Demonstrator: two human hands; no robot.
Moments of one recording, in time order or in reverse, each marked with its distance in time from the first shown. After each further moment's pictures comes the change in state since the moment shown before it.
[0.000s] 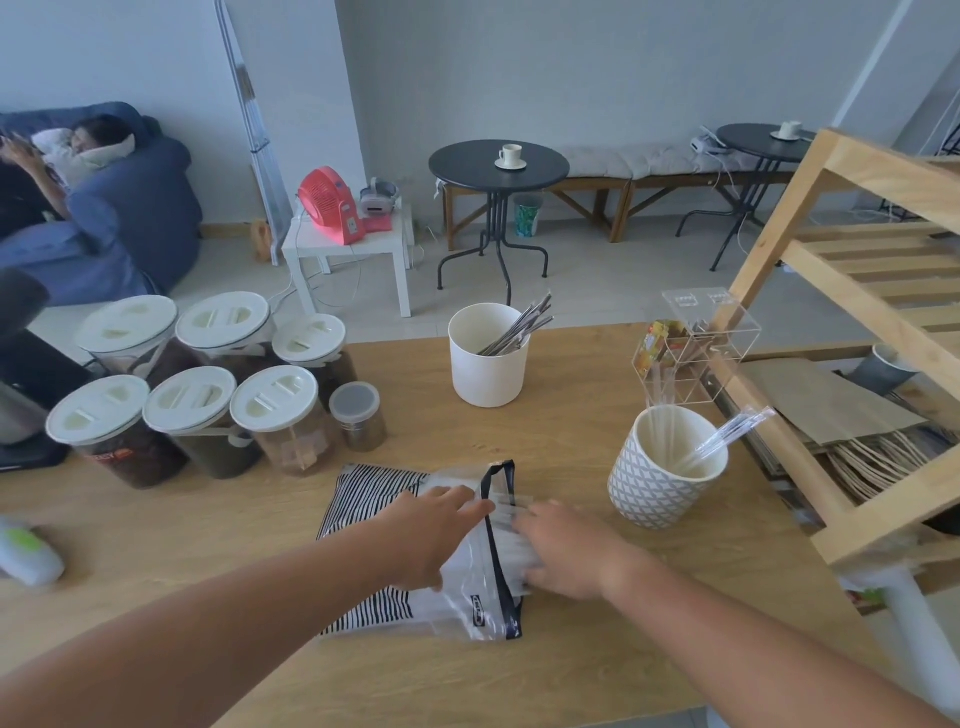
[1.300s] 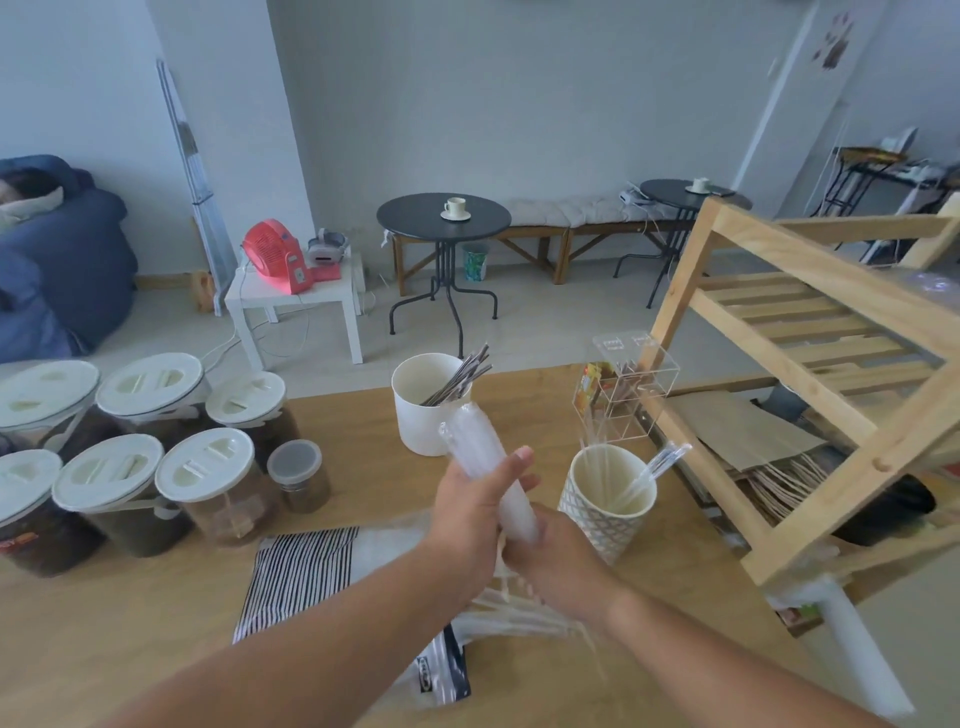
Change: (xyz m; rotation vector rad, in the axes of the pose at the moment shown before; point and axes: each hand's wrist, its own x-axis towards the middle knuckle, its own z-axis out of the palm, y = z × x) left_hand 0.047 0.103 -0.110 -2.277 0.607 -0.196; right_hand -0.052 0.005 -0.051 1.152 0.384 0.183
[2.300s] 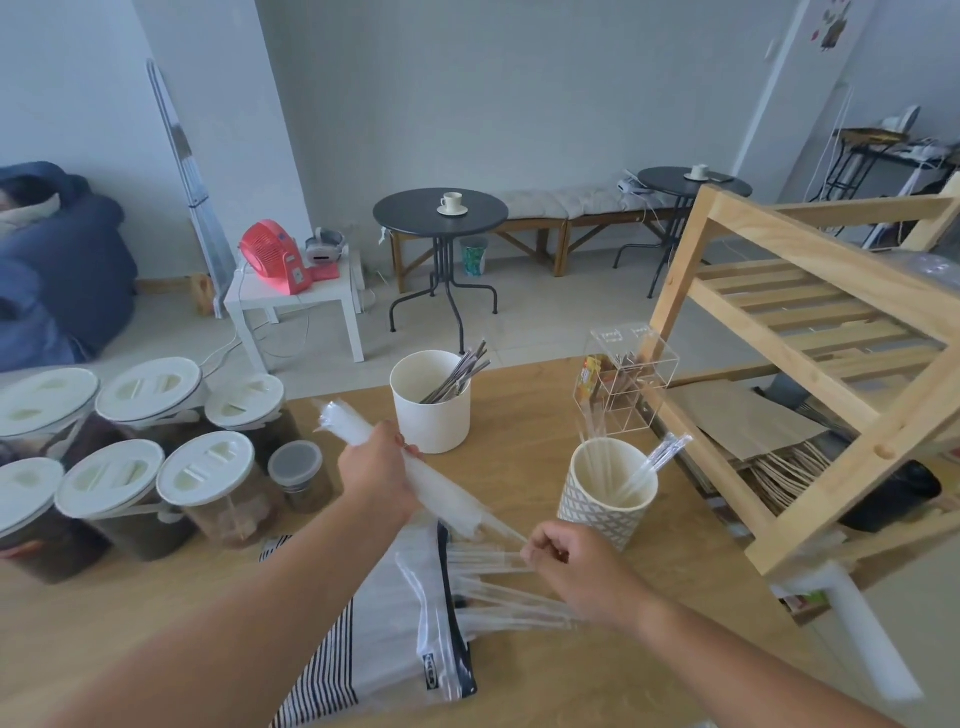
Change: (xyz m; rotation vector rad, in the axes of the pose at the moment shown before) left_hand 0.072 0.049 -0.066 -0.110 0.613 0.004; right_hand -0.004 0.048 -0.022 -0.177 -0.020 0.006
